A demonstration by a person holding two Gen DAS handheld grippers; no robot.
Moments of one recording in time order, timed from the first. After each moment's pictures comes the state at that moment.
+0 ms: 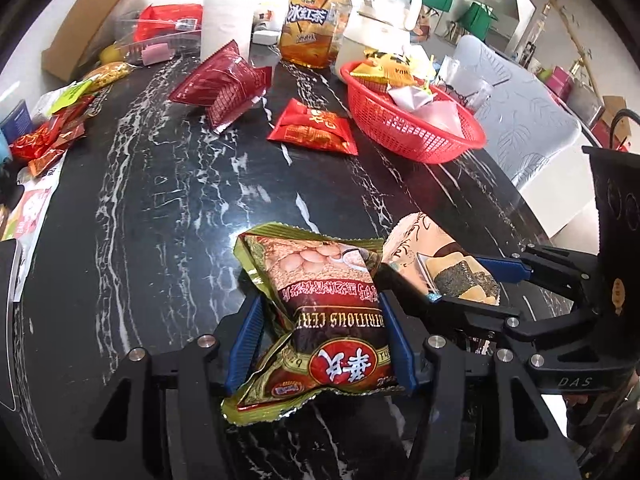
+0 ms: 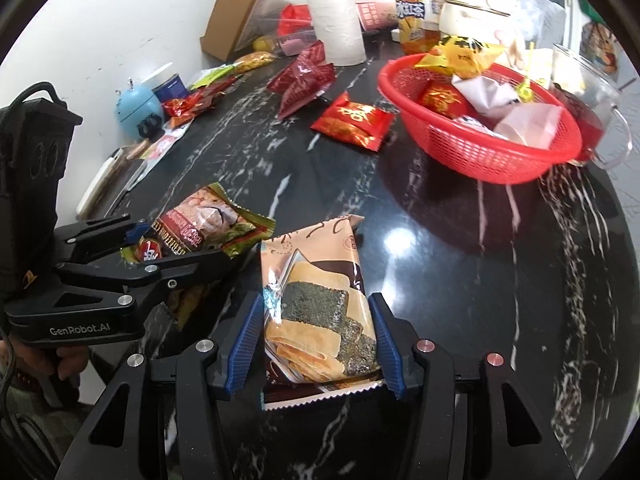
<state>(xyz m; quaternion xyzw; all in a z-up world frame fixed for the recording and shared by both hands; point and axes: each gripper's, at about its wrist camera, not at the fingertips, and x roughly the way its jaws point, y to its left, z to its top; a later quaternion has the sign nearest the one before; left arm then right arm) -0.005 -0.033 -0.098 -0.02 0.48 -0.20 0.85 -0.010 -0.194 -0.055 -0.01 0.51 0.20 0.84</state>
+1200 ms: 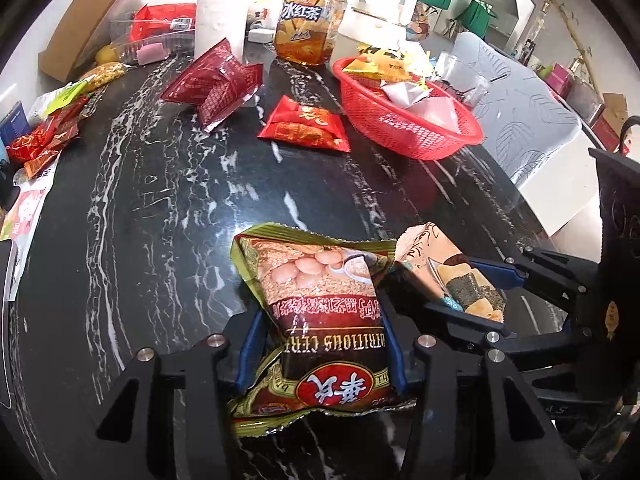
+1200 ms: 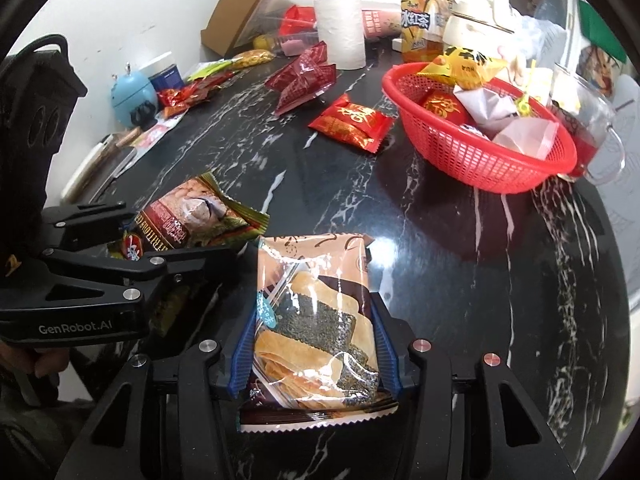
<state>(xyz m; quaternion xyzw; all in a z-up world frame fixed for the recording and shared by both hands) -0.007 -0.041 -0.097 -0.02 0.48 -0.21 0.85 -0.018 -0.185 -0.058 -0.04 0.49 0.19 0.85</state>
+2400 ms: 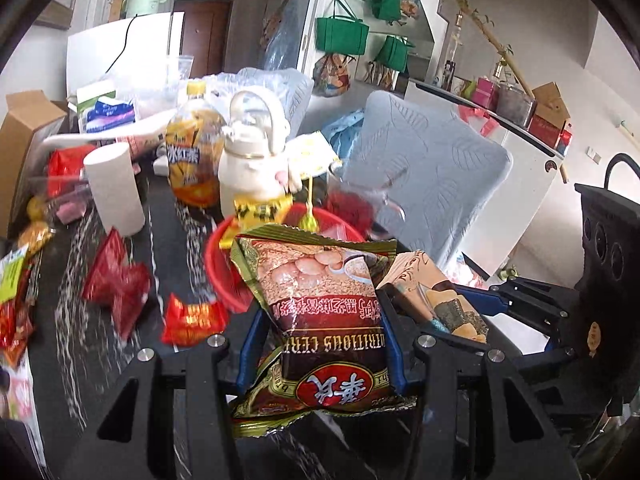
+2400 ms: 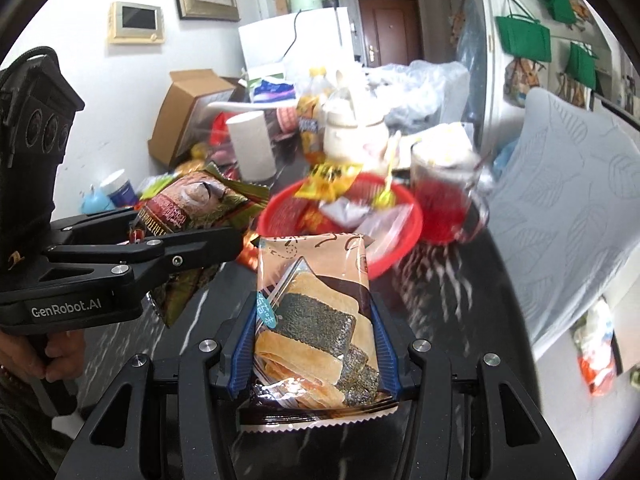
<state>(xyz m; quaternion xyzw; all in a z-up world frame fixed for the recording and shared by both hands) 0.046 -0.135 0.010 0.02 0.34 -0.31 0.89 -0.009 -0.272 0.035 0.01 0.37 0.09 0.92</state>
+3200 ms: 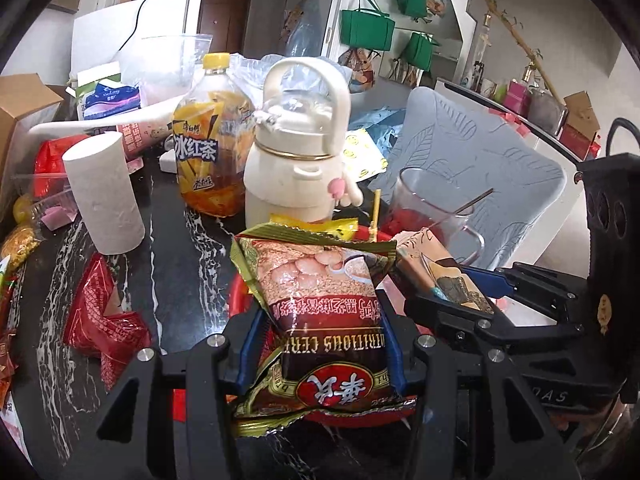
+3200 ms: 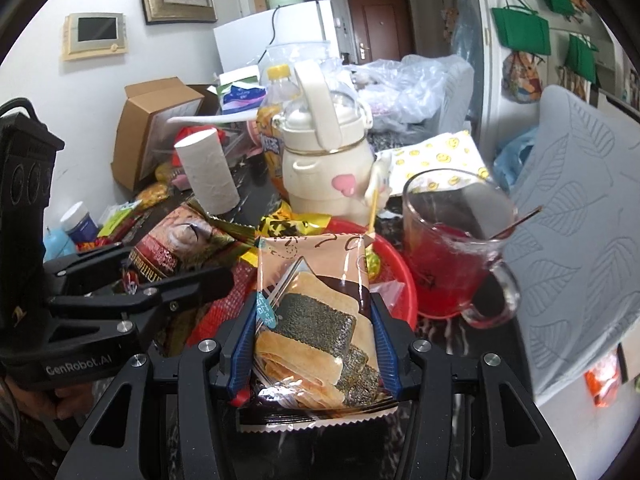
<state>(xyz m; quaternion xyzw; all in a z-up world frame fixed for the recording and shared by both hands) 0.136 -0.145 -0.033 0.01 0.36 -0.28 0.89 0.101 -0.291 0.005 0.03 0.38 0.09 0.92</state>
